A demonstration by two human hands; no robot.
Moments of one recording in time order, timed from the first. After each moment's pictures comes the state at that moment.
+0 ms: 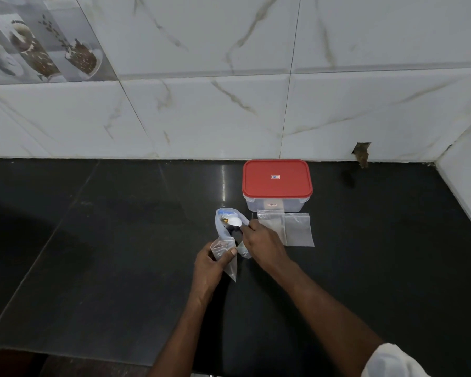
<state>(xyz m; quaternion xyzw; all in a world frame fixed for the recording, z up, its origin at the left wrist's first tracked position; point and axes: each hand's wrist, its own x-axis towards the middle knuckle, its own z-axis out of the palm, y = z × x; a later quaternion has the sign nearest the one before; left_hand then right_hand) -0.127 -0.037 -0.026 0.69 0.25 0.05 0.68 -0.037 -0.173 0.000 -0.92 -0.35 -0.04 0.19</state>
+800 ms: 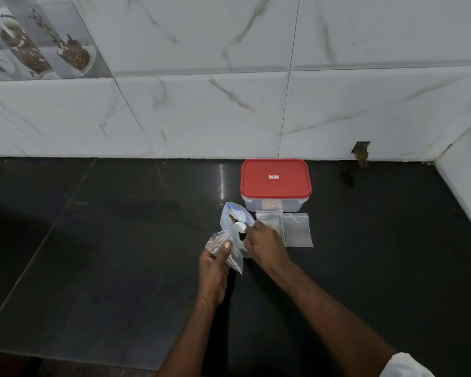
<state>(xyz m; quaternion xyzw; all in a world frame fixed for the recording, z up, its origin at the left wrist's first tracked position) -0.115 -0.060 -0.029 0.48 0.20 0.11 0.85 -0.032 -0.177 0.008 -0.94 -0.27 0.05 0.20</state>
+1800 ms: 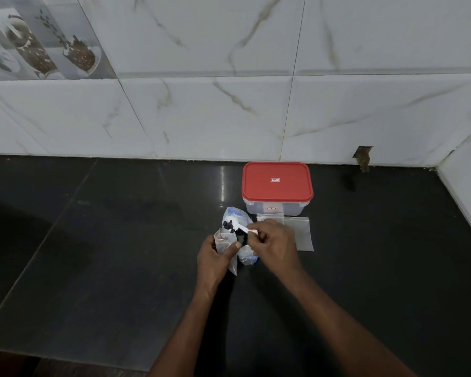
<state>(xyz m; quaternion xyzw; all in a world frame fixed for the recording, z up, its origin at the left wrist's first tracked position) -0.104 -0.050 -0.012 0.70 0.30 0.08 0.64 -0.046 -0.192 0.036 -0.82 -0.20 -0.06 0.53</state>
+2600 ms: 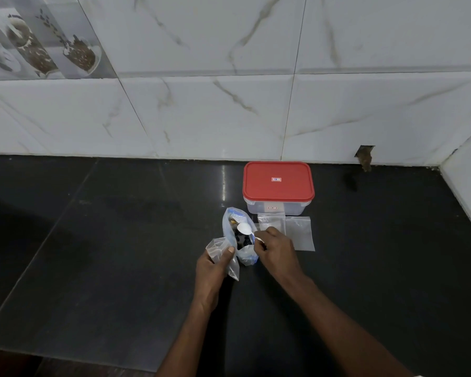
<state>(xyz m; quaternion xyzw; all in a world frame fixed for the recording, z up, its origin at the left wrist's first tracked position) -0.125 -0.048 -0.024 0.63 0.29 0.05 0.71 -0.040 -0.198 -0.007 -0.91 -0.23 -0.06 0.35</state>
